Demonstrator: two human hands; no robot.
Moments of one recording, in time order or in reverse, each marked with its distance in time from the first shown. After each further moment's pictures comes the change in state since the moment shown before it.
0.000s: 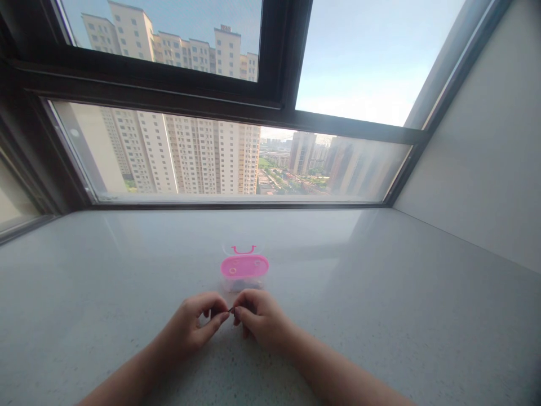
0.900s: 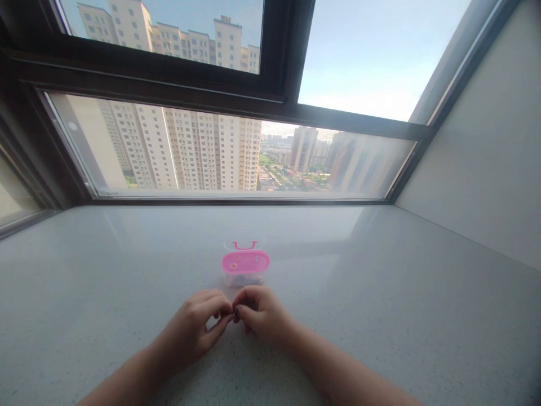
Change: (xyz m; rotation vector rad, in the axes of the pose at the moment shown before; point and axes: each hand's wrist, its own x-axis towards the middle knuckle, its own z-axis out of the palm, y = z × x) left_hand -0.005 0.008 0.005 0.225 0.044 0.236; right_hand -0.002 -0.002 0.001 0.029 -0.010 0.000
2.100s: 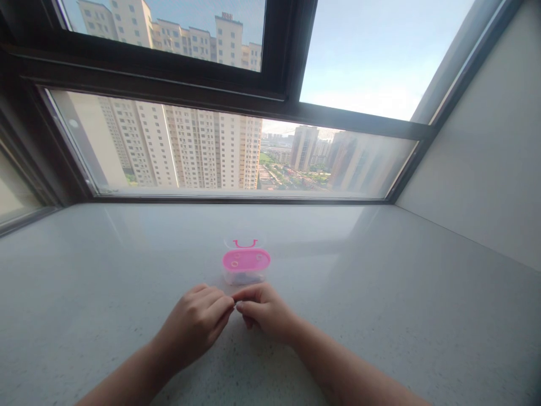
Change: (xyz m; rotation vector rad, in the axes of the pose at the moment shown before) left_hand 0.000 -0.002 0.004 0.386 0.071 0.187; right_hand -0.002 -0.014 -0.007 0.096 -0.115 0.035
